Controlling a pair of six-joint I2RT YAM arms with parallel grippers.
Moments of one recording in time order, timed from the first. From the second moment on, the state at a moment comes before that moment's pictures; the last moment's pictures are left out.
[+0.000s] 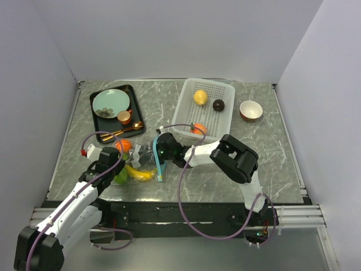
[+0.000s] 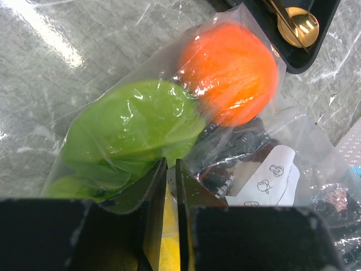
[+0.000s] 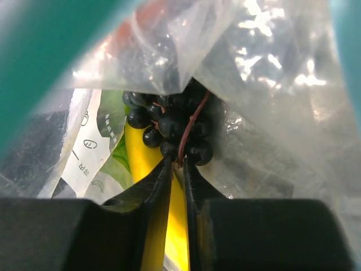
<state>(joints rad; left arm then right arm) -0.32 0.76 0.35 -0.38 -0.38 -1.19 0.96 2.05 1.11 0.40 -0.22 1.04</state>
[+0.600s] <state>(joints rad) -0.32 0.76 0.35 -0.38 -0.39 -1.21 0.96 1.91 1.04 0.34 -0.11 0.97</state>
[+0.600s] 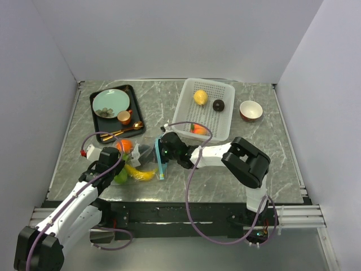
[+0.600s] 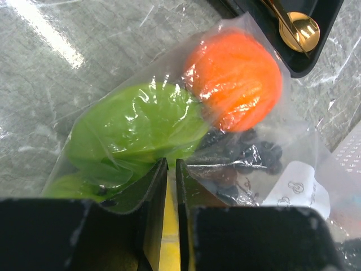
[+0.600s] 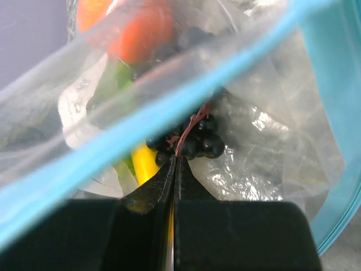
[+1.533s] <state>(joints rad) -0.32 0.77 0.35 -0.38 -0.39 -1.22 0.89 1.65 0.83 0.36 -0.09 0.92</state>
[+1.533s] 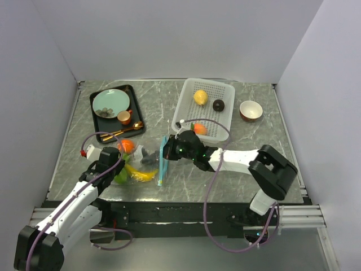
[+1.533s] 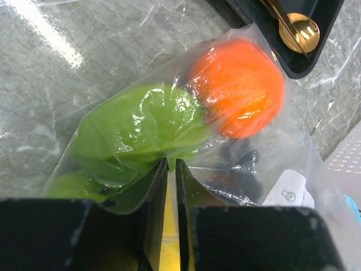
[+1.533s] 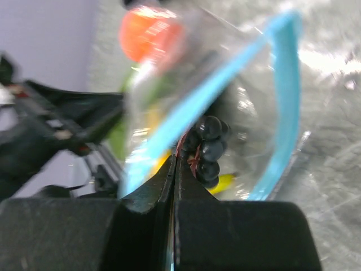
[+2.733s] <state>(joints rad) -0.32 0.80 0.36 -0.37 -0.39 -1.22 0.86 1.30 0.78 0.14 0.05 0.83</state>
